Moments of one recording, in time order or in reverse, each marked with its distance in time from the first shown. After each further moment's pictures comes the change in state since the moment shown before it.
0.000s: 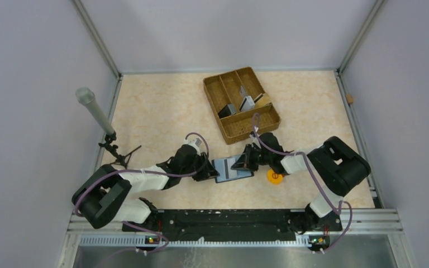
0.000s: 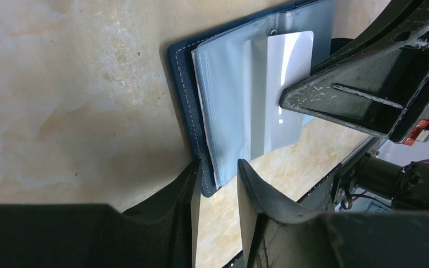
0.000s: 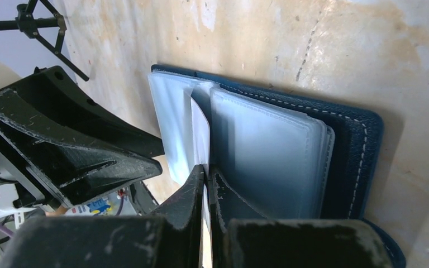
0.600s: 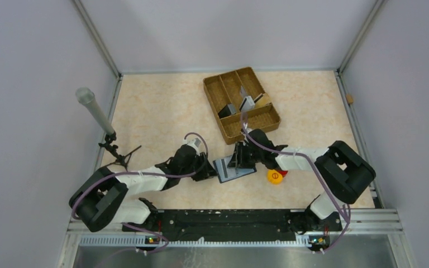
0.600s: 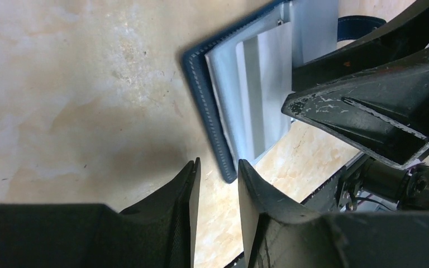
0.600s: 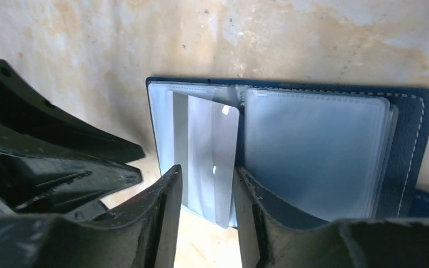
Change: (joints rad) left arm -0.003 -0.023 0.000 -0.024 -0.024 0.008; right arm 0.120 -0.054 0.155 -0.295 0.223 -0.167
